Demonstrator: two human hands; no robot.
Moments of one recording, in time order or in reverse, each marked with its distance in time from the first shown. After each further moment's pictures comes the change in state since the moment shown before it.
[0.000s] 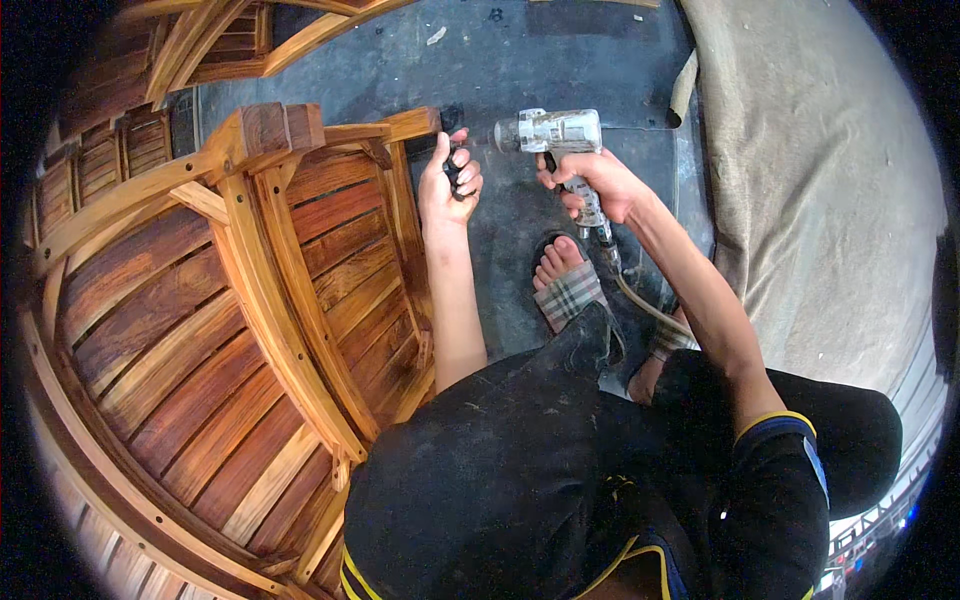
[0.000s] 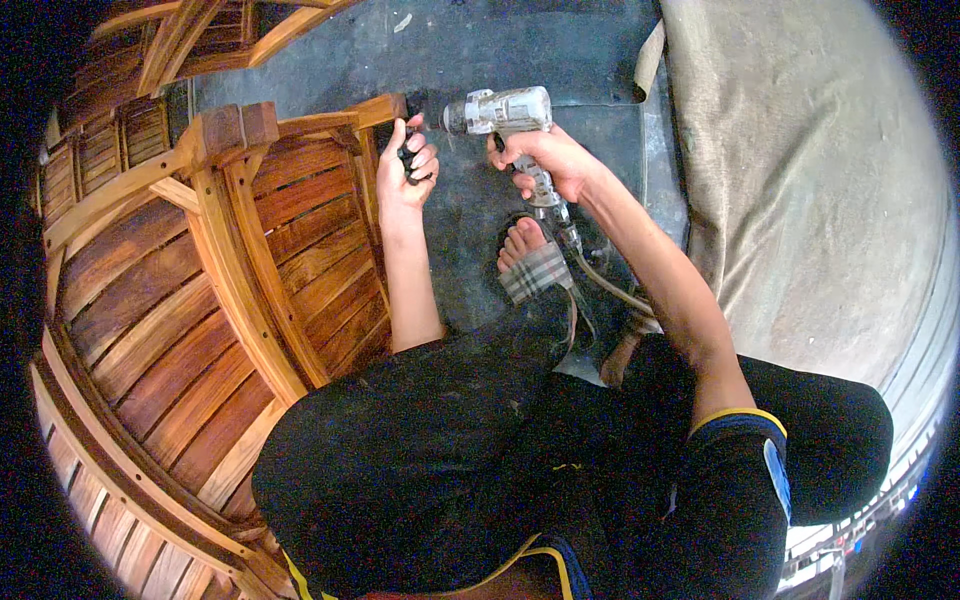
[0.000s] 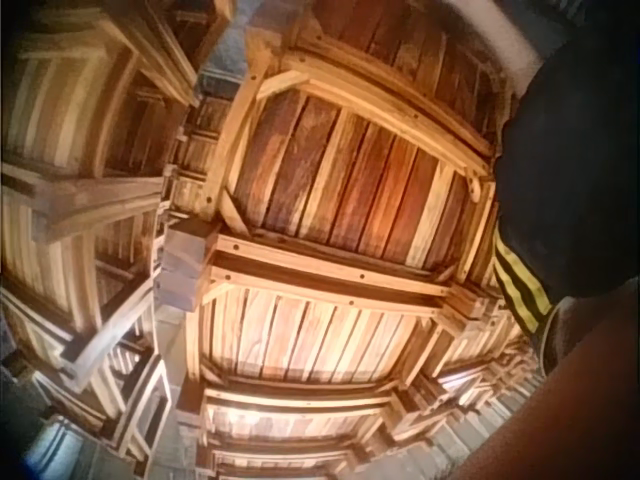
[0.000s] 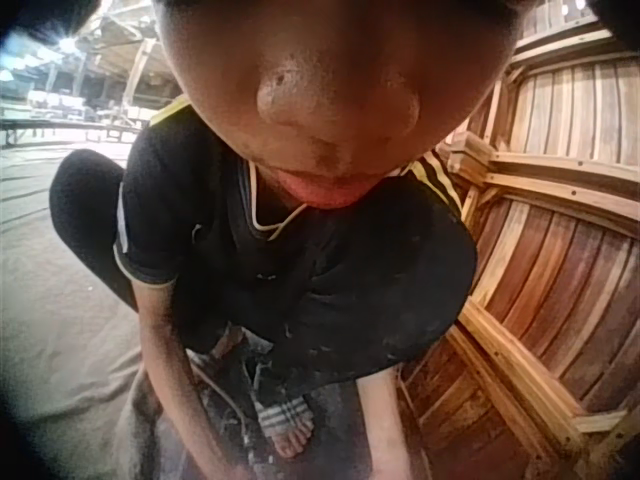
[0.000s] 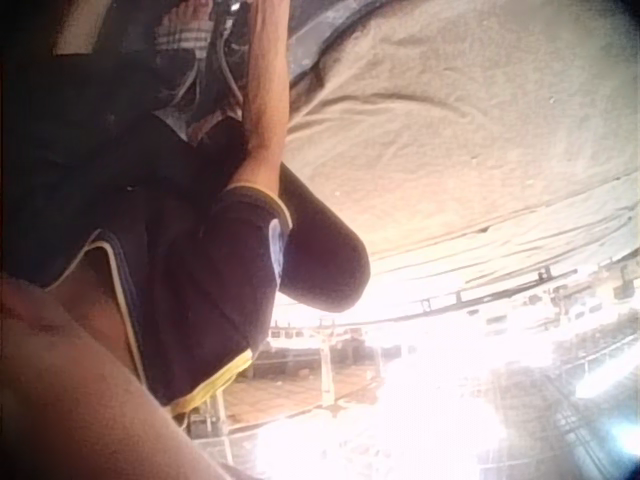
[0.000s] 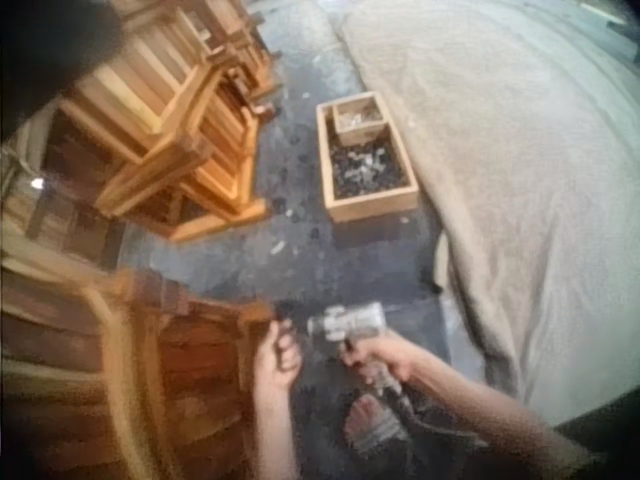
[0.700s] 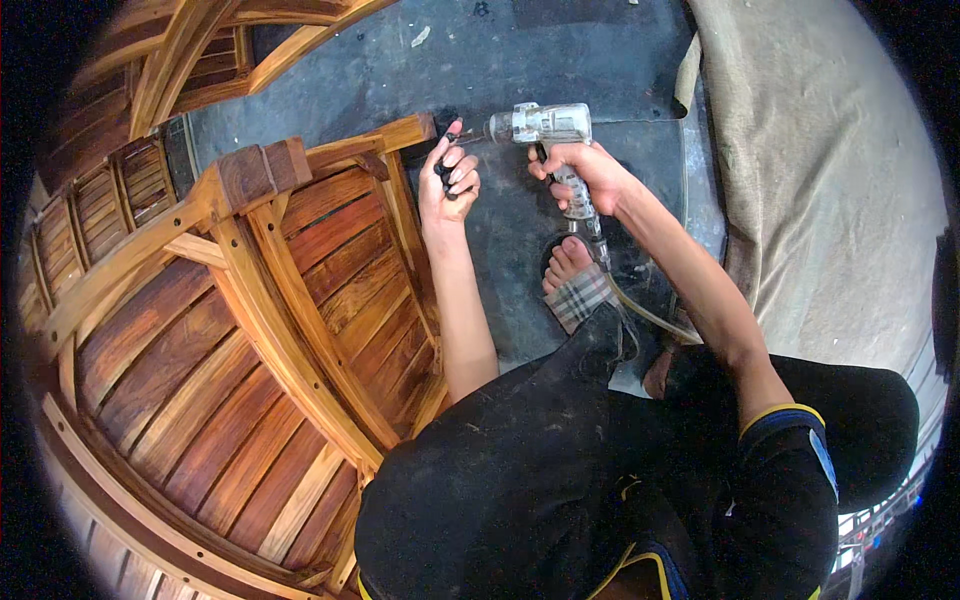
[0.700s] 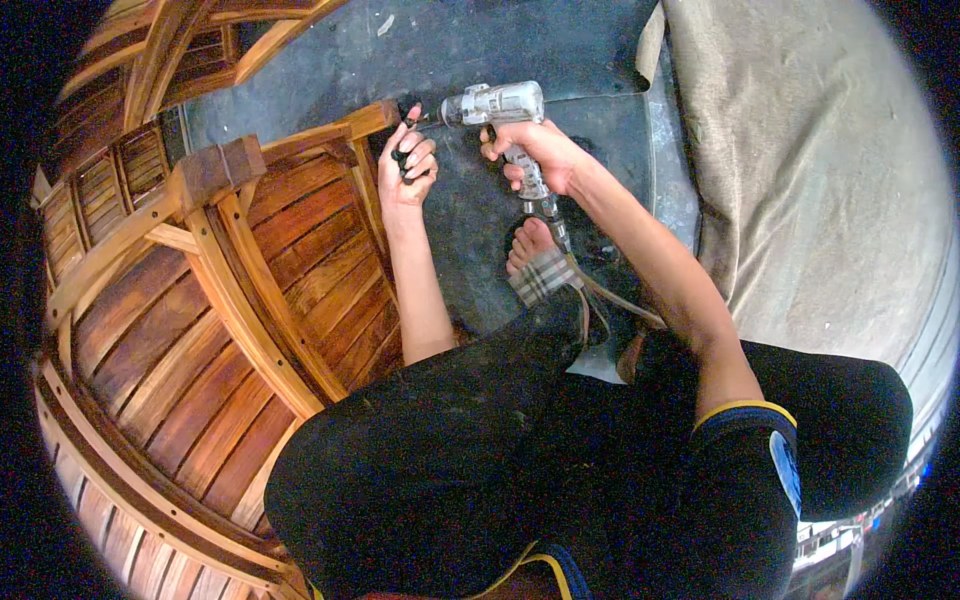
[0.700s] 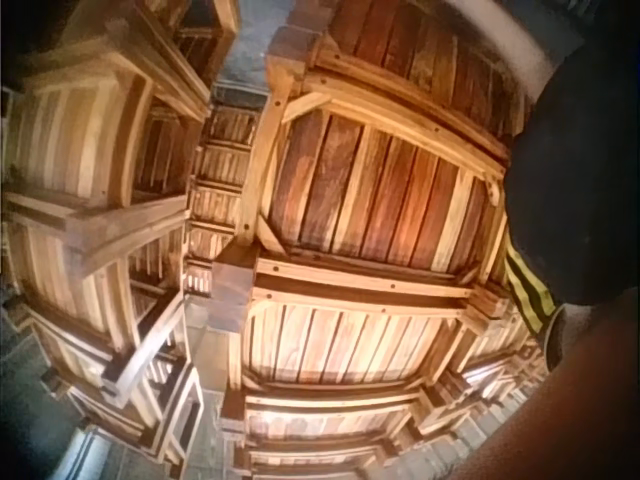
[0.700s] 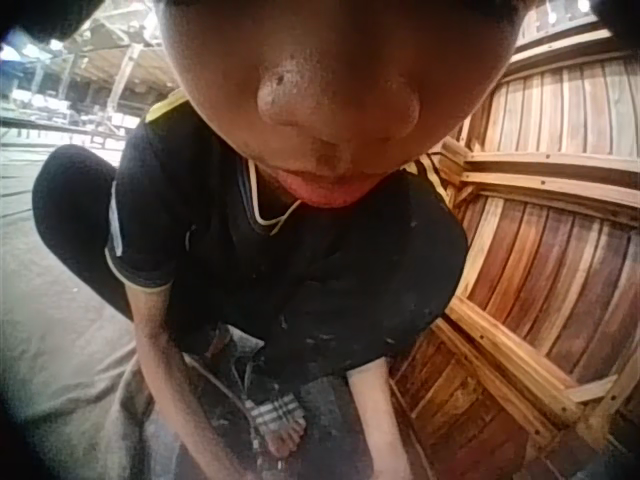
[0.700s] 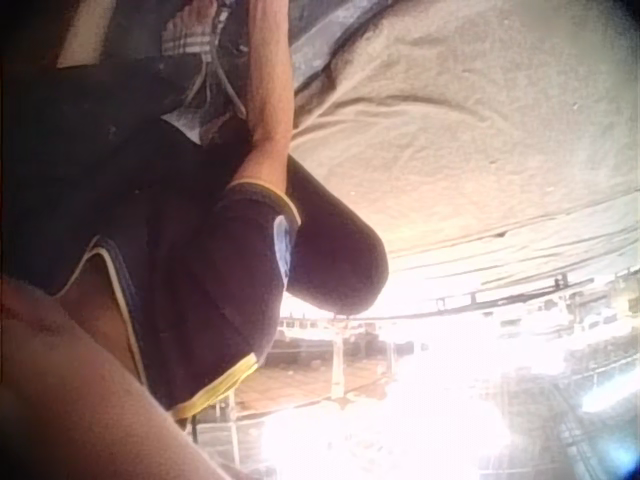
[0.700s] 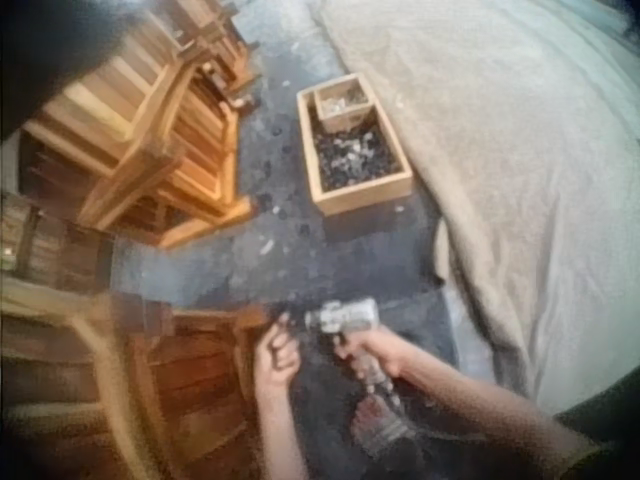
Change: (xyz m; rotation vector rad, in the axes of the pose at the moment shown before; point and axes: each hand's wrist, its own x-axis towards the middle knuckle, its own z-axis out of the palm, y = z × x) left_hand 0.031 0.005 -0.020 -0.174 -0.134 -0.144; right_hand 0.028 0.019 -0.017 0.198 0.045 0.062
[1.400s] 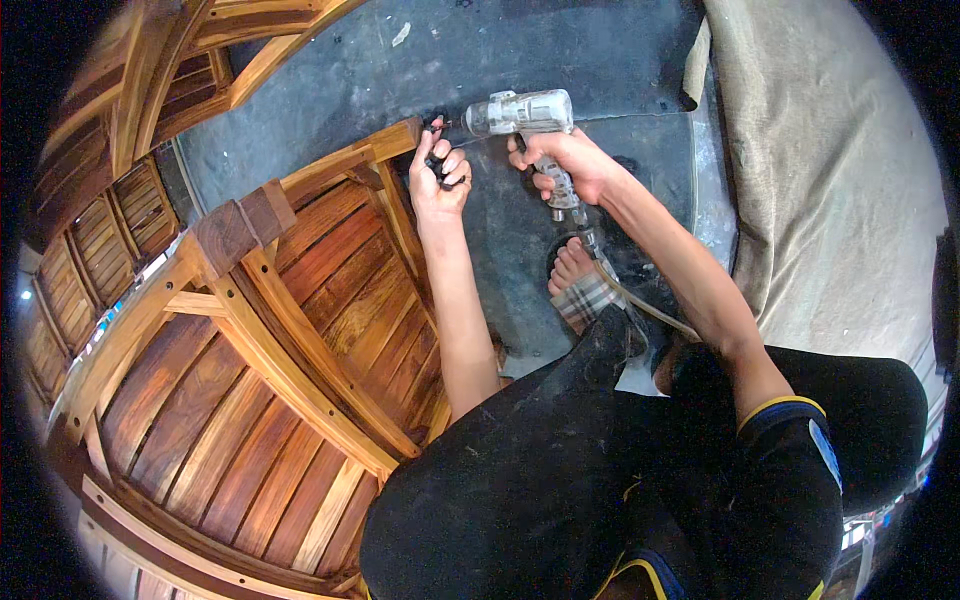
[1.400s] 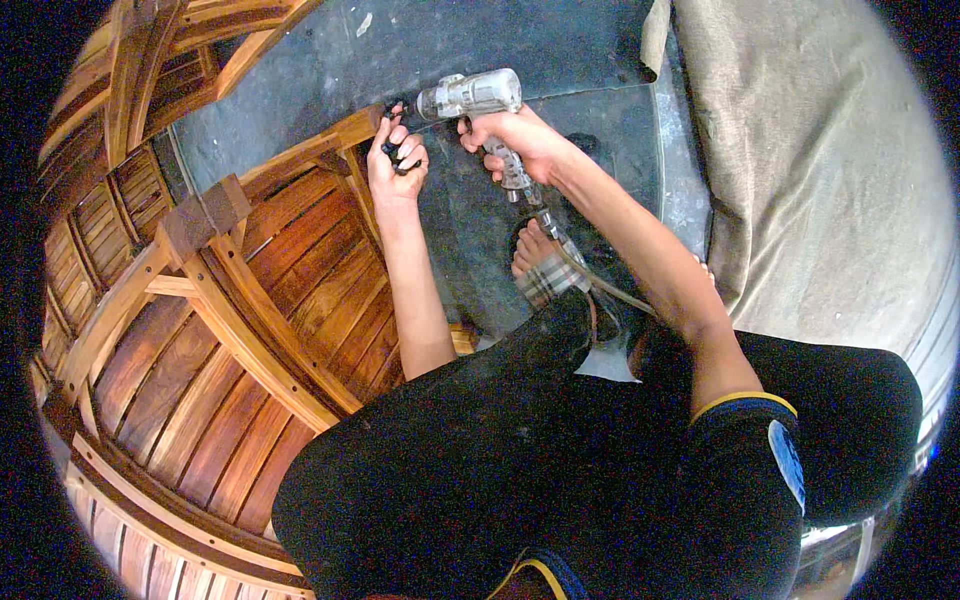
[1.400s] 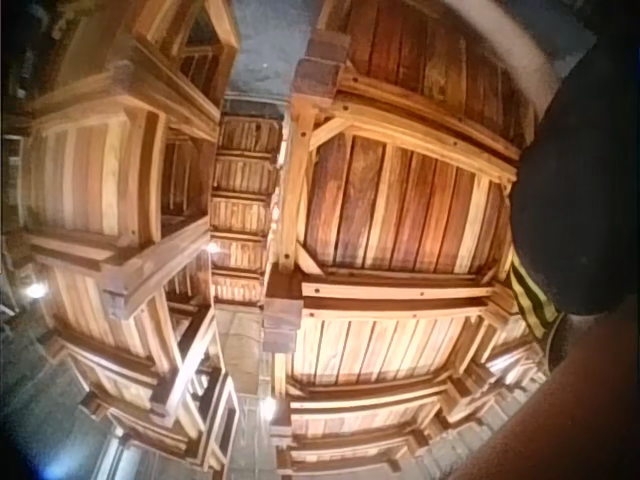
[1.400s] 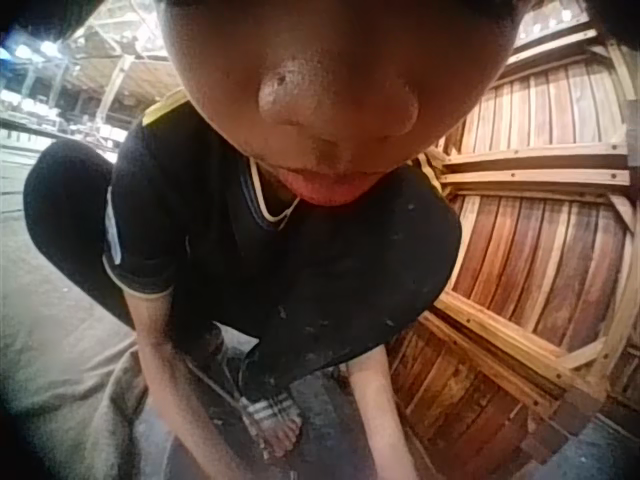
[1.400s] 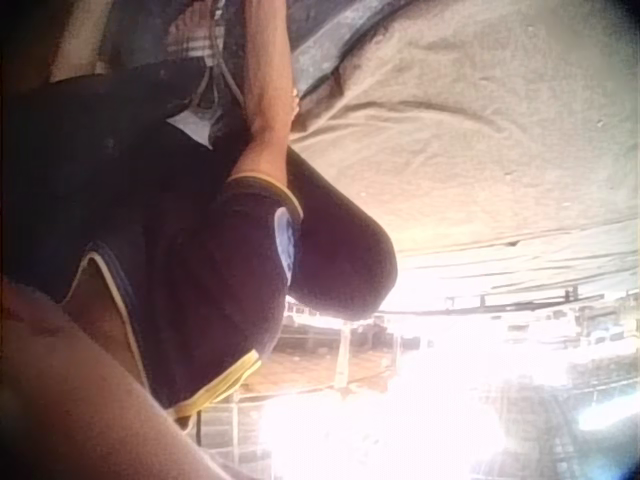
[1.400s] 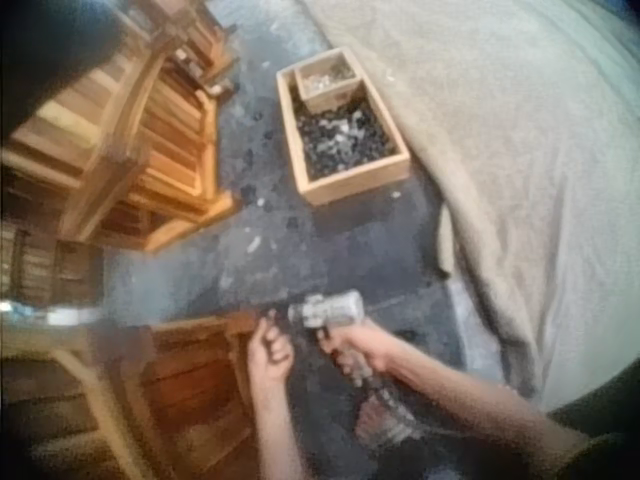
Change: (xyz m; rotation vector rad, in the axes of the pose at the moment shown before) left_hand 0.020 0.005 -0.005 0.075 0.191 0.099; right_hand 0.026 0.003 -0.001 0.002 0.036 -0.022
